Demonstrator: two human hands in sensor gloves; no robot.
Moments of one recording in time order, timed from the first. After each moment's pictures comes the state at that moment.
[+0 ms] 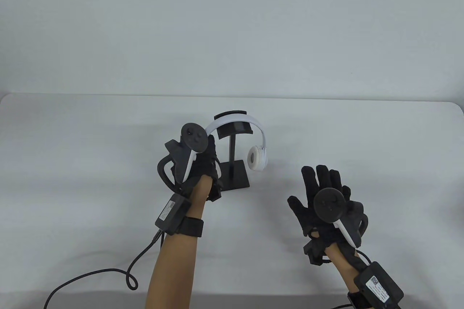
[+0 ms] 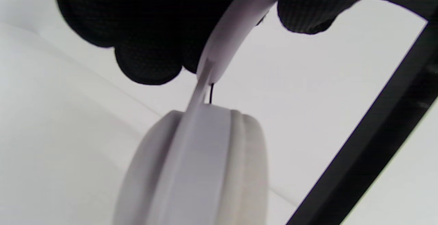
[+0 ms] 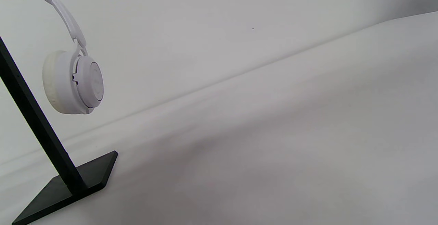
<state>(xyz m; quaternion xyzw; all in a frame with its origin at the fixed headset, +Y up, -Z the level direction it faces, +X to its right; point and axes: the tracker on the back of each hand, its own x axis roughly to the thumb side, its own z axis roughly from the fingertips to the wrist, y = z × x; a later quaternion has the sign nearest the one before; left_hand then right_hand) -0.125 -0.635 -0.424 0.07 0.18 0.22 0.96 0.204 -0.686 -0.317 -0.05 -0.07 0.98 0.18</state>
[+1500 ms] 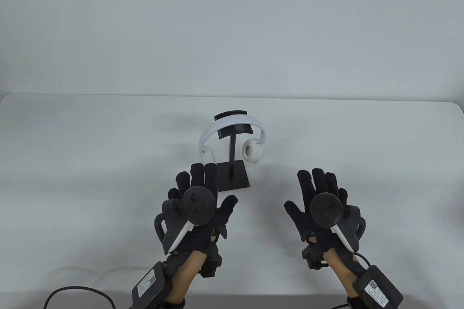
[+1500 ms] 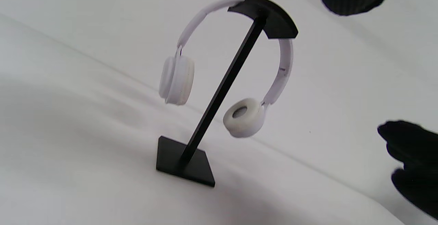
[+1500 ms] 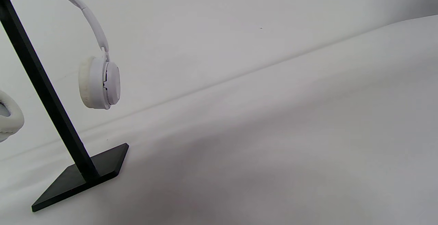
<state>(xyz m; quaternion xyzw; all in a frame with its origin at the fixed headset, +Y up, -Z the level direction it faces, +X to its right) -0.103 -0.640 -0.274 -0.01 0.00 0.22 0.98 0.194 -0.689 -0.308 -0.03 -0.07 0.98 0.18</state>
